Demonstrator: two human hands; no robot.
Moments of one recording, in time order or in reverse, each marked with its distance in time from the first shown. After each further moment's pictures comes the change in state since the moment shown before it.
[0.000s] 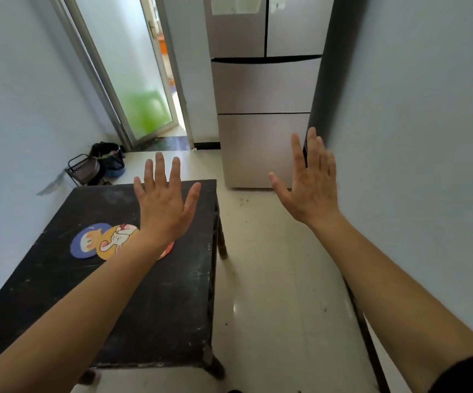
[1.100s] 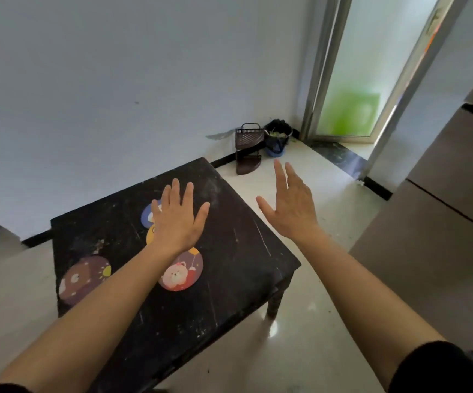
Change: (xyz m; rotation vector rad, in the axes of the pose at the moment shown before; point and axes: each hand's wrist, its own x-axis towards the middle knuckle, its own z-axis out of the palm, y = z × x) left_hand 0.204 -0.076 0.129 0.309 -0.093 -1.039; right_hand 0.342 -0.138 0.327 0.477 -0.502 -0.821
